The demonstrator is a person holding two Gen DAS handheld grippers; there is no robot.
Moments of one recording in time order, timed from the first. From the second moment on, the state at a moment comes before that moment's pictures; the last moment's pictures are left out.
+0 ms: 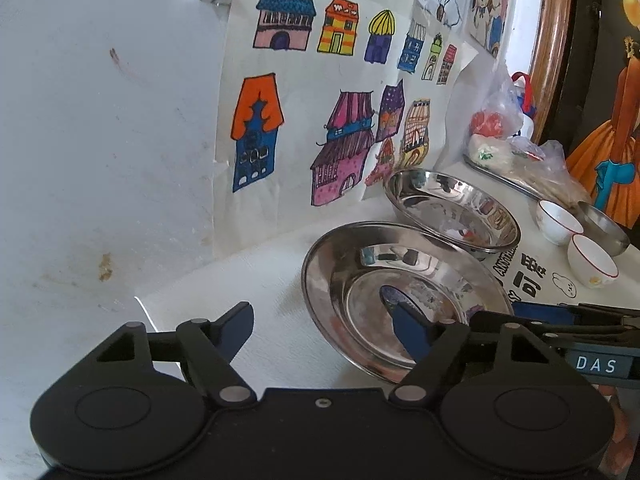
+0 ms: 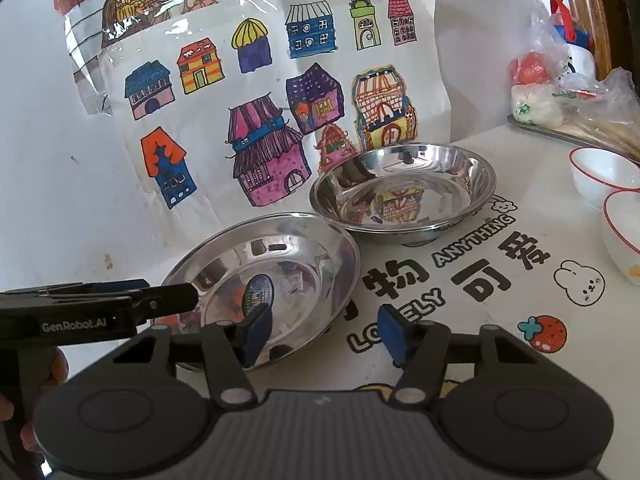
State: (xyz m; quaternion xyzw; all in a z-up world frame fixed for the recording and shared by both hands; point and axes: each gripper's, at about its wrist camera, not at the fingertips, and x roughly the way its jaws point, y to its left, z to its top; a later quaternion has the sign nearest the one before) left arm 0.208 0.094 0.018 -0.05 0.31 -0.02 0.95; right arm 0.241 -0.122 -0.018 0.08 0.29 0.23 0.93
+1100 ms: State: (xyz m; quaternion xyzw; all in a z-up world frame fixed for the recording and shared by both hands) left arm 0.195 0.082 0.020 -0.11 0.32 -0.03 0.94; right arm 0.215 -0.145 -0.015 0.10 0.27 0.22 0.93
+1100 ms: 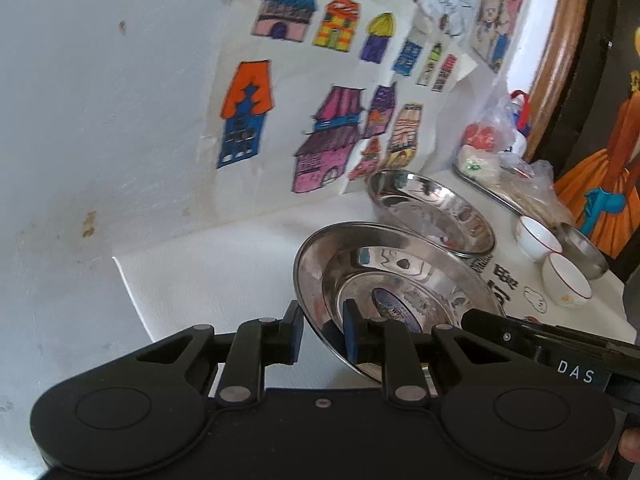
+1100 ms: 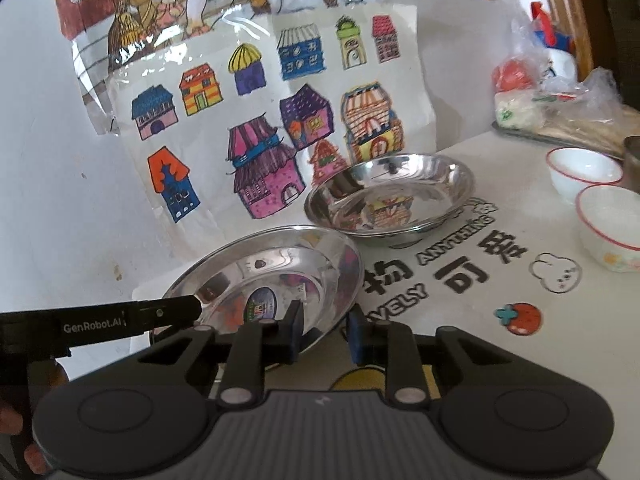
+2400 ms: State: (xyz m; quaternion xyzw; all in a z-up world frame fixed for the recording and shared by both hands) left arm 0.318 0.010 0.048 -0.09 0.28 -0.05 0.96; right arm 0.322 -0.194 0.015 0.08 0.21 0.17 0.96
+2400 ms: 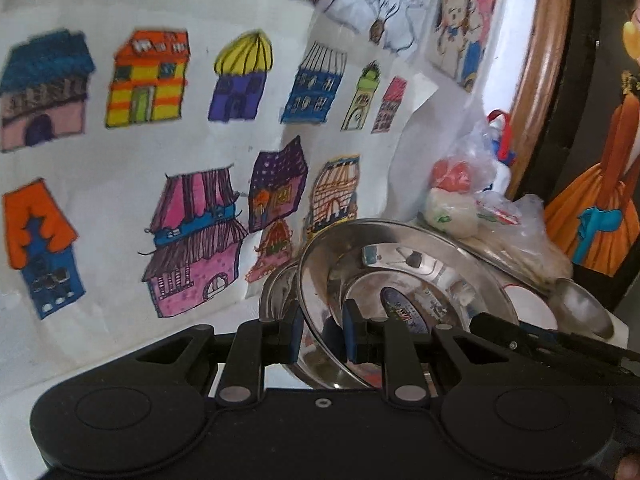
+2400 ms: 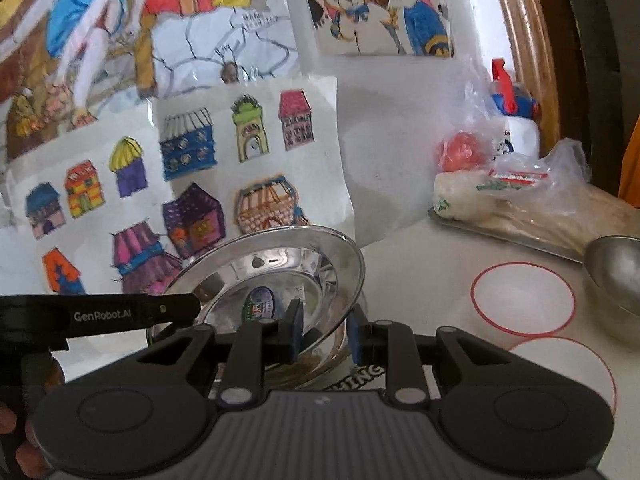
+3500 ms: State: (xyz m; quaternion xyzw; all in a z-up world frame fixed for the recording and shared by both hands) left arm 0.339 0.004 0.037 -0.06 0.32 -0.02 0.94; right arm 0.334 -0.167 0.000 -0.02 0.24 0.14 0.96
